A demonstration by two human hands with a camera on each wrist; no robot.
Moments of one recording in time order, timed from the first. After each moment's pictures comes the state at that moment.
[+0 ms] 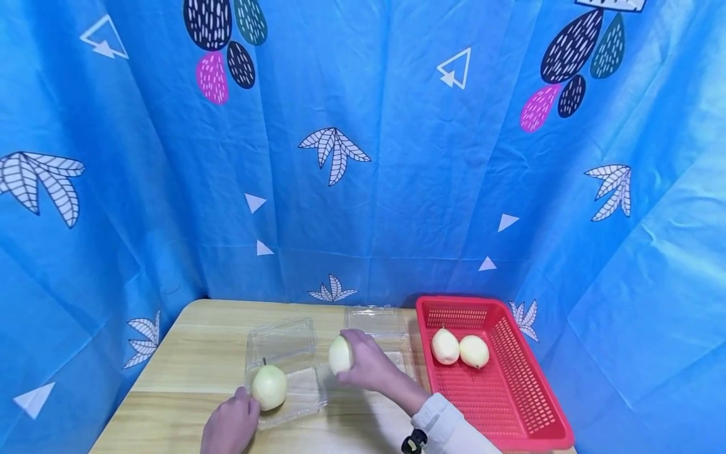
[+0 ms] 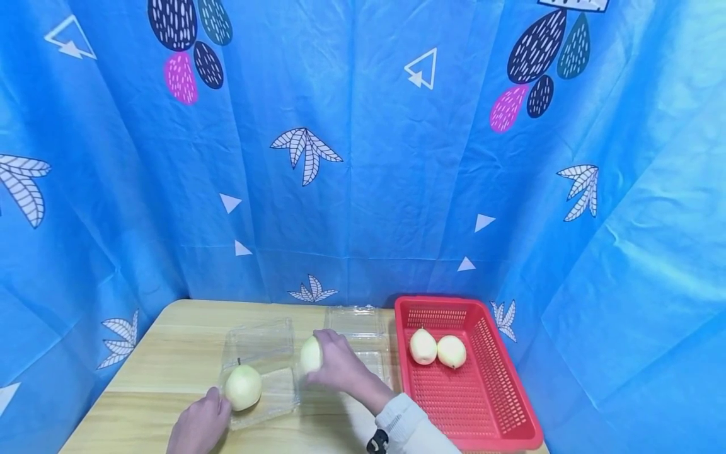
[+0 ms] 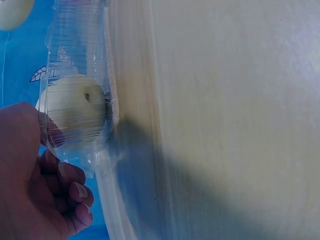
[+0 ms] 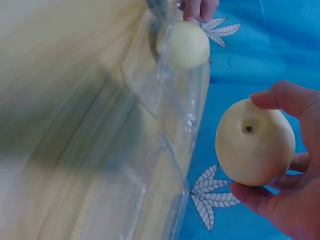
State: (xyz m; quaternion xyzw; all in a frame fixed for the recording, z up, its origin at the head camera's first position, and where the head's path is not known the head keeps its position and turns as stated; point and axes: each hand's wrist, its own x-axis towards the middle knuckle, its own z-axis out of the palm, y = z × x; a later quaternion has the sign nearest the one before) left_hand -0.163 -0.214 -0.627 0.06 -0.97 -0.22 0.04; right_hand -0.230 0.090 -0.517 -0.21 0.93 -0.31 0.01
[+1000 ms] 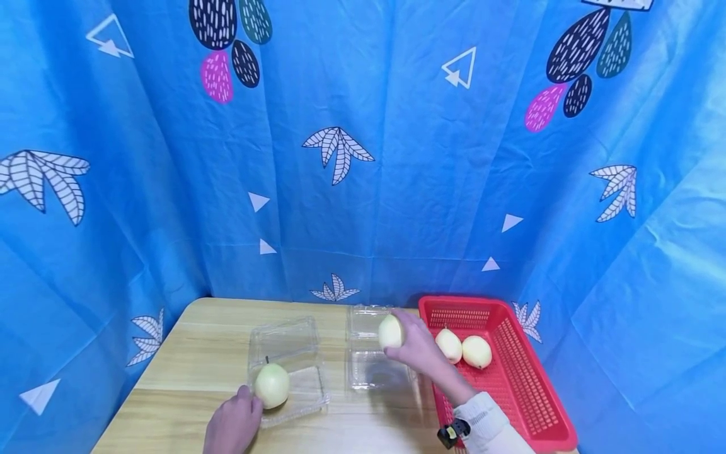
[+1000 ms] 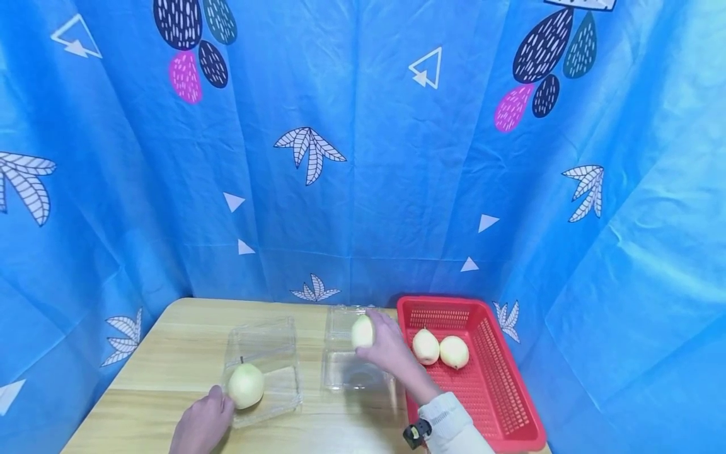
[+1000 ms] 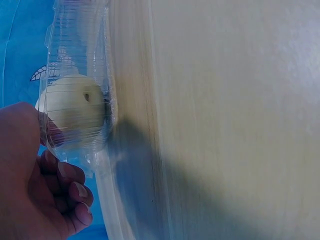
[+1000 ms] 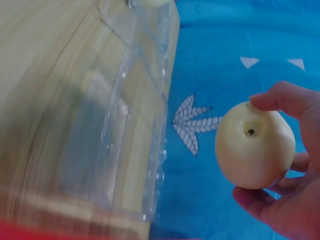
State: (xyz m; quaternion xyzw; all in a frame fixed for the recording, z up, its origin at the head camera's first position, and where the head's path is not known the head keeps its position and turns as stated) left_hand -0.161 -0.214 -0.626 0.06 -0.97 -0.23 0.04; right_hand -0.248 0.171 -0.498 -0.13 0.93 -0.32 -0.07
